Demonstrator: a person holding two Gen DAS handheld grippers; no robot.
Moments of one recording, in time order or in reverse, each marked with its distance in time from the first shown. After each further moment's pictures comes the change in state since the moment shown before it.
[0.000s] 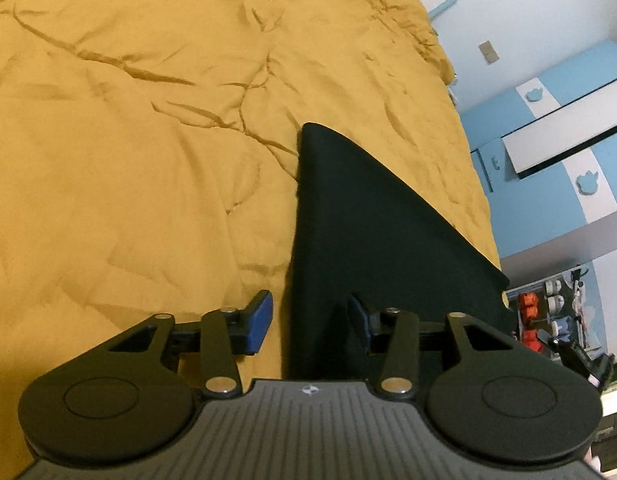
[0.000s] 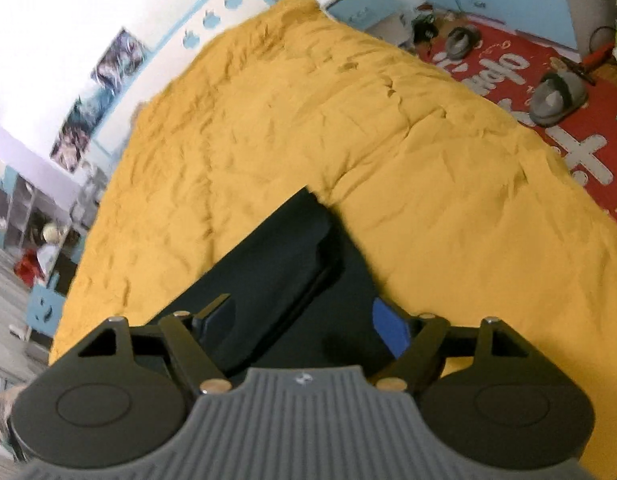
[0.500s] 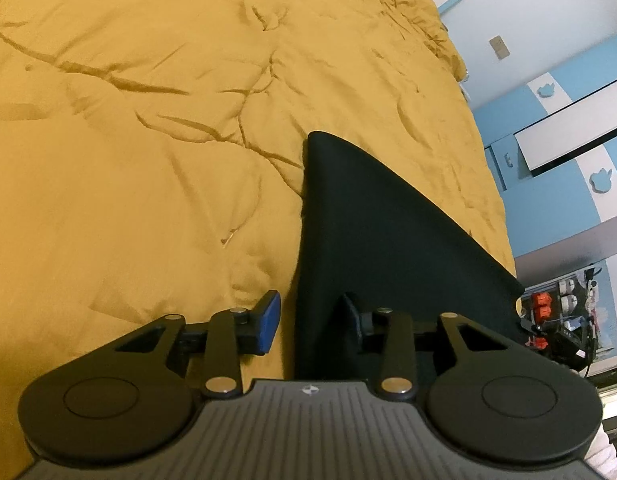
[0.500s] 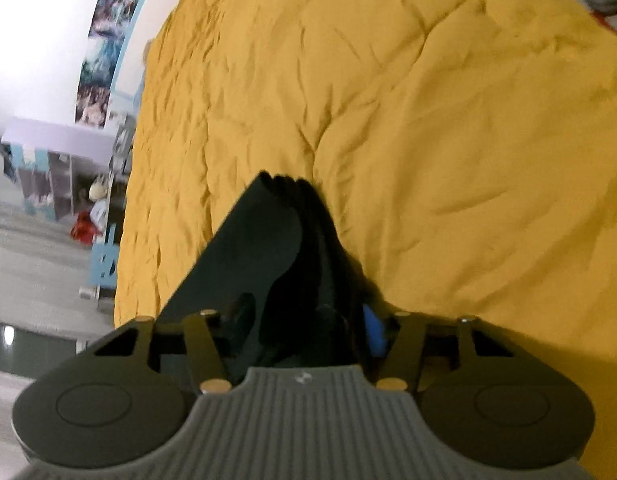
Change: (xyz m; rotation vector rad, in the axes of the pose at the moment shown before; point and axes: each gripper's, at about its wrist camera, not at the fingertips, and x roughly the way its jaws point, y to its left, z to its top) left arm 0.013 -0.005 0.014 0.012 0.007 0.039; right arm 0.099 -0.063 0.055 0.152 0.346 0.224
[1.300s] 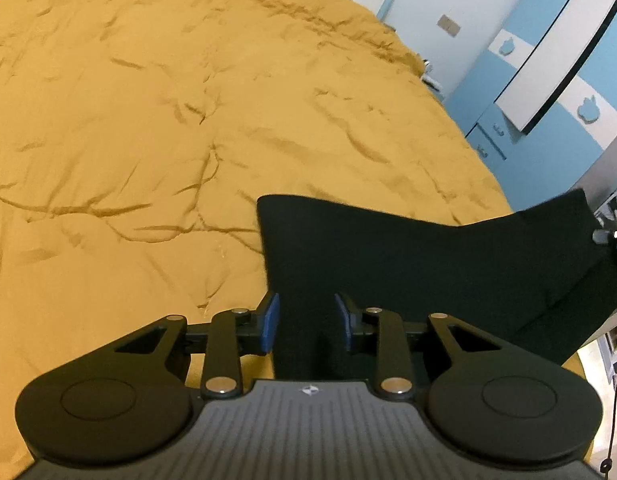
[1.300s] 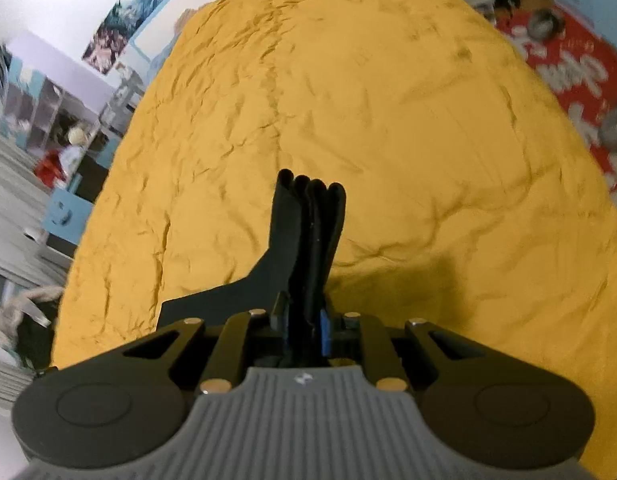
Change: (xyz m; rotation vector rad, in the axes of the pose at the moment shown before) left arm -0.033 -0.057 -0.006 0.318 -0.137 0.102; right arm -0.051 0.195 -0.016 -0.314 -0.067 -0.236
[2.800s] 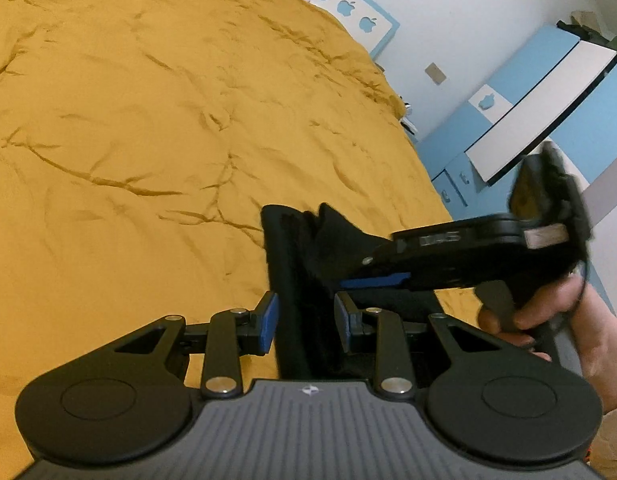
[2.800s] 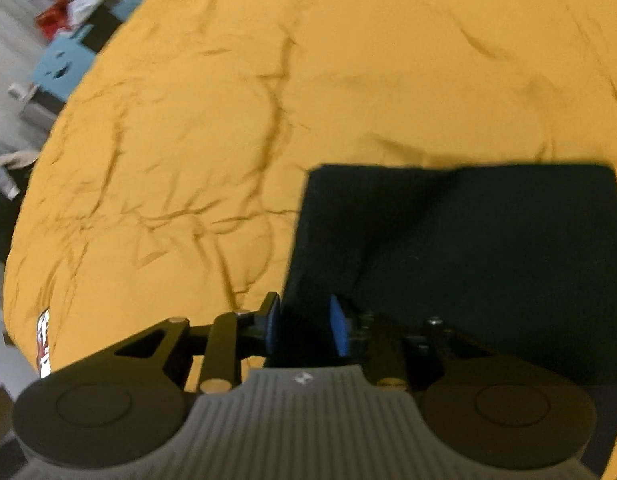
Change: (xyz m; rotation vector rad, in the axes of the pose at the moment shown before) left arm -0.052 0.042 -0.016 -0.144 -0.073 -0.152; right arm 0.256 0.292 -0.116 -0.259 0.279 -0.041
